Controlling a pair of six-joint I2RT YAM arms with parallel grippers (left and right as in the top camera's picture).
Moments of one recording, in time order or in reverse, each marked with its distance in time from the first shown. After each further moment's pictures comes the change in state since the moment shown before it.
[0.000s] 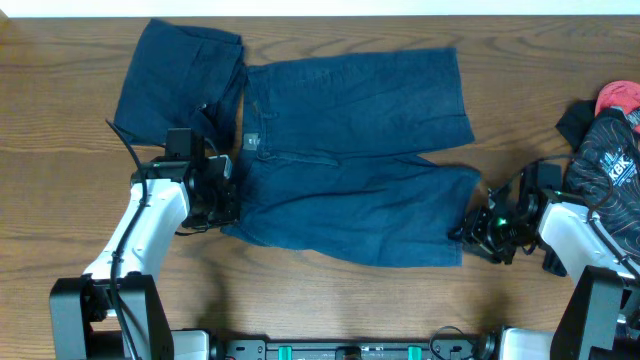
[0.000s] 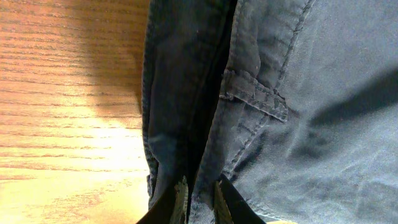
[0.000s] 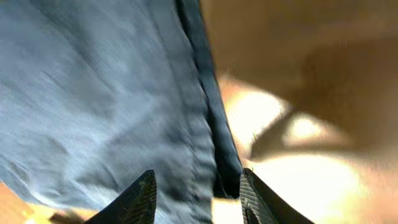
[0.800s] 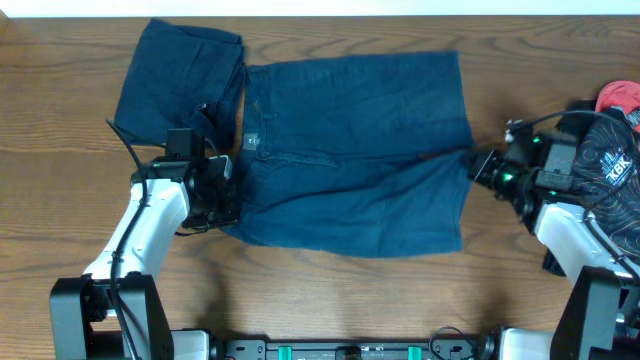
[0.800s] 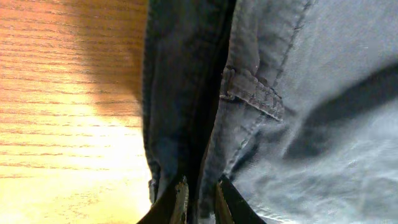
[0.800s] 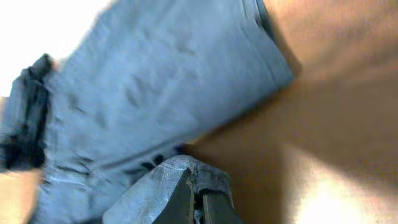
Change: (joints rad) left arm 0.000 0.000 0.000 -0.004 0.000 0.000; right arm 0.016 0.000 -0.007 0.830 -0.082 0.156
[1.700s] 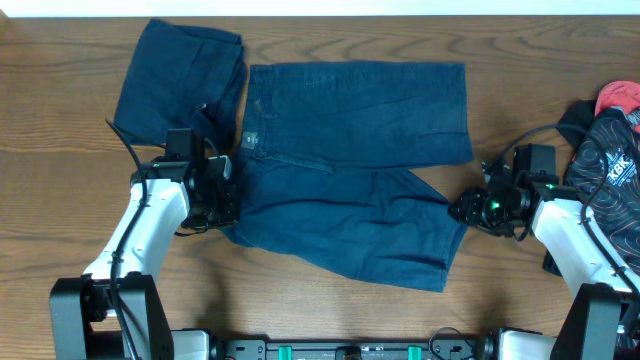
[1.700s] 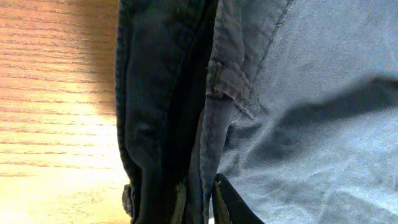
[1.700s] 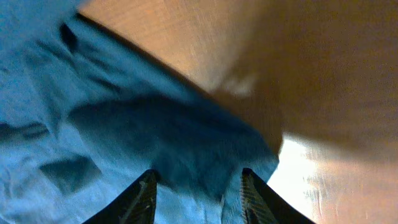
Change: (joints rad) left arm 0.000 0.000 0.000 -0.002 -0.007 0.000; right arm 0.077 -0.047 0.062 -0.645 0.166 -0.219
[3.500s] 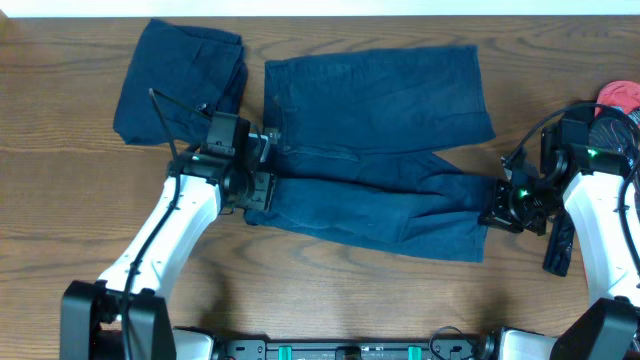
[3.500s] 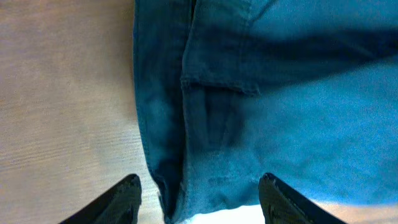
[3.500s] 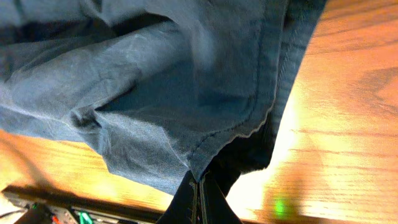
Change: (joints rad) left arm -0.230 -0.016 0.076 0.097 -0.101 0.035; right arm -0.069 0.000 0.317 -0.580 0.053 -0.125
